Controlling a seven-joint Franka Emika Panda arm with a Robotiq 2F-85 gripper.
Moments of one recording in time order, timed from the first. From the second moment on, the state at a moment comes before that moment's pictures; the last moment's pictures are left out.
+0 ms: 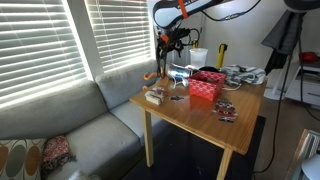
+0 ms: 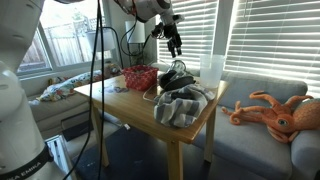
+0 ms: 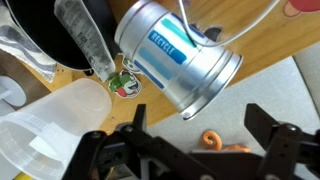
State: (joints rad) arm 0.19 0.53 0.03 -1.24 -0.38 1.72 0.78
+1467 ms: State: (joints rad) arm 0.22 0.80 -0.02 -0.83 -0.36 1.28 0.68
